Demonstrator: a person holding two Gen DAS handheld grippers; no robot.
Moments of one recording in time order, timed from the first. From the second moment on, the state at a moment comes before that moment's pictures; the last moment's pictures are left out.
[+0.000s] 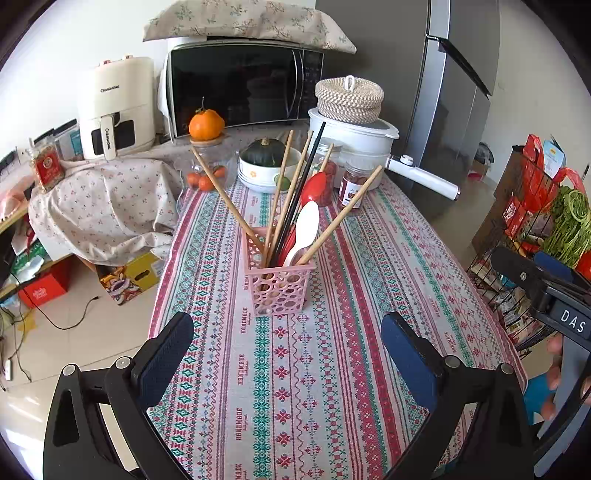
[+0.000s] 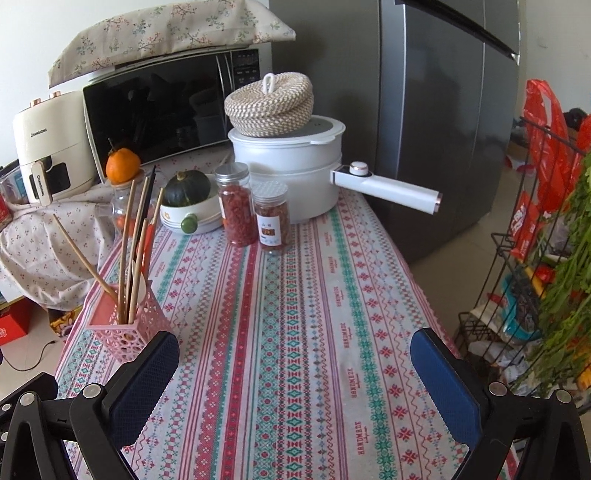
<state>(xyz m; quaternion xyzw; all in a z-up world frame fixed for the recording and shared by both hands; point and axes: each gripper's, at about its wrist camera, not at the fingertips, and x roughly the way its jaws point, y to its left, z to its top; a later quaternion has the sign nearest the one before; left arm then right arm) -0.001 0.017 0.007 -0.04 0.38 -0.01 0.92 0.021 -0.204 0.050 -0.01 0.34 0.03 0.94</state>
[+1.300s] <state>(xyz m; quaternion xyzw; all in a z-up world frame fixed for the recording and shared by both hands) -0.002 0.015 0.010 -0.03 0.38 -0.02 0.92 0.025 -0.202 0.042 0.00 0.35 0.03 0.94</state>
